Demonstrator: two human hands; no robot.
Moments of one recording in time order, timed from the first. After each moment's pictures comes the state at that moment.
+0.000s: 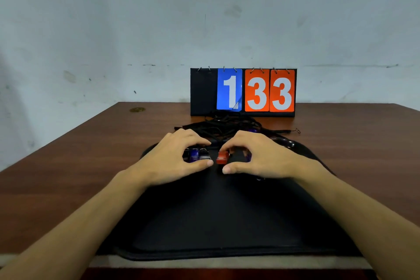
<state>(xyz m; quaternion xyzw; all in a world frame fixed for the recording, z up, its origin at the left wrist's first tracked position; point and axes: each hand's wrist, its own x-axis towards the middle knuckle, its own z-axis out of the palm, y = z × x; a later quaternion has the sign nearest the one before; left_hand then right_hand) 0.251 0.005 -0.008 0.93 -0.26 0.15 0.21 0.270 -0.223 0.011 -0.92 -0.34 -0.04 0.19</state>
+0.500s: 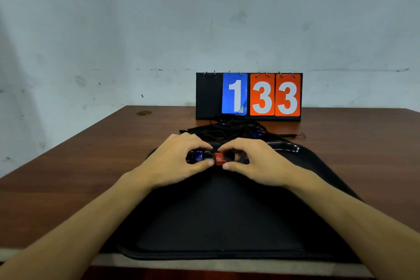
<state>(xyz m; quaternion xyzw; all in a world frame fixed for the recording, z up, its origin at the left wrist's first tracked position) 0.254 0.006 -0.011 0.93 -0.25 0.19 0.19 0.273 -0.215 -0.006 -0.90 -0.36 -0.08 0.24</state>
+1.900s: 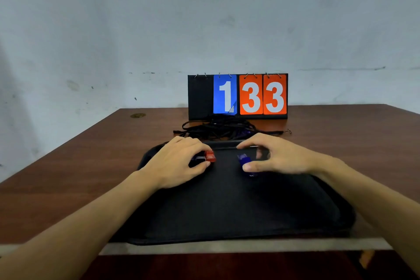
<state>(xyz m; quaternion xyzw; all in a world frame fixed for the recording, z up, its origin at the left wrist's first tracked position) 0.248 -0.007 -0.013 0.94 -0.27 0.20 0.06 0.256 -0.269 0.016 -0.93 -0.28 0.04 0.24</state>
